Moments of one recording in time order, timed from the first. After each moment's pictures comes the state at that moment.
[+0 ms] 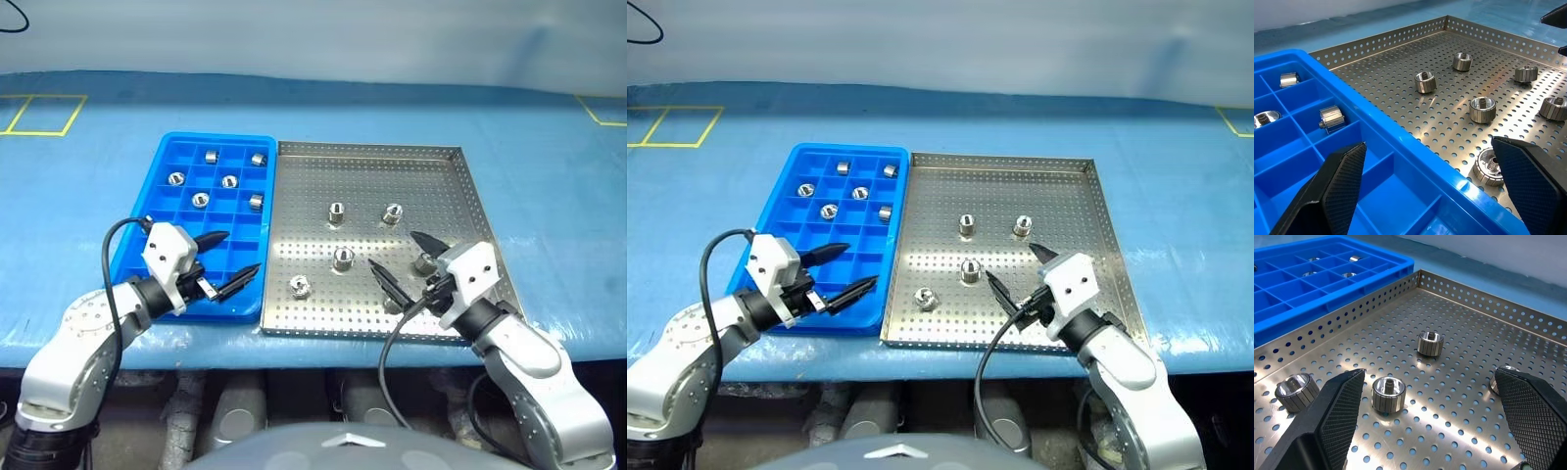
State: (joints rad) left arm 0.14 0.63 0.12 -0.59 -0.53 0.57 -0.66; right arm 0.34 -0.45 -0.06 -0.80 0.29 0.49 0.39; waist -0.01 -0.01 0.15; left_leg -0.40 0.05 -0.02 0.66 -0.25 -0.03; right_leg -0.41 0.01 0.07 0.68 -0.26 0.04
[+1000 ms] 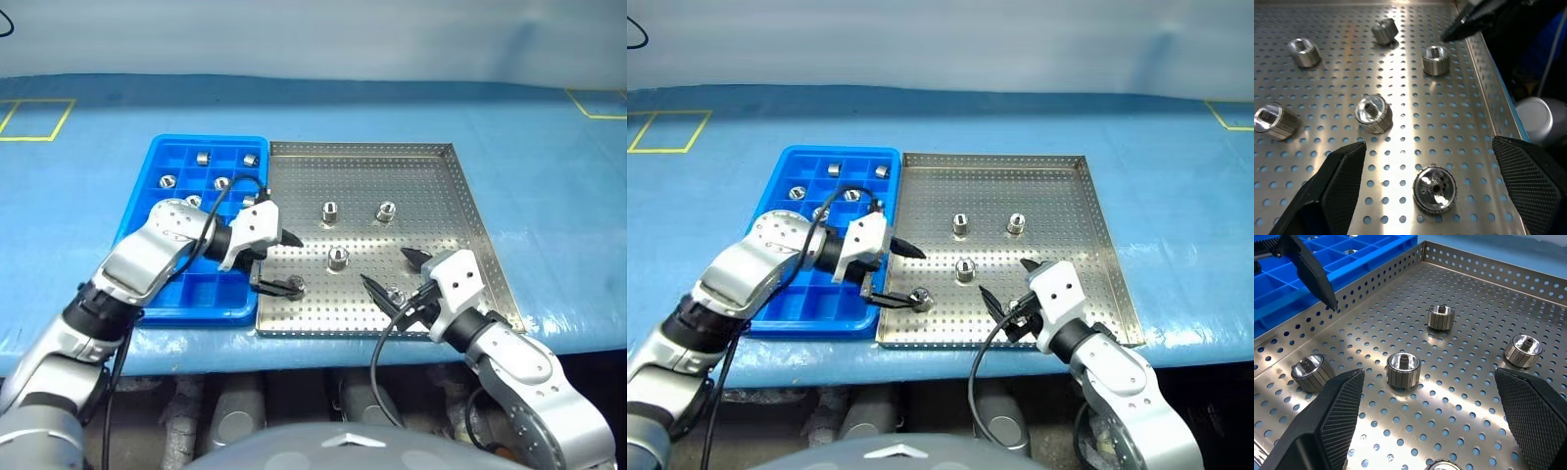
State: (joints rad) left arm -0.61 0.74 -0.48 -0.14 -0.28 0.51 -1.29; right arm 0.32 -0.45 0.00 -0.88 0.33 0.67 0.33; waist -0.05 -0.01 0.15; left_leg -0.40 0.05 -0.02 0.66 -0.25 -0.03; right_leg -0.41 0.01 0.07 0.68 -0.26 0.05
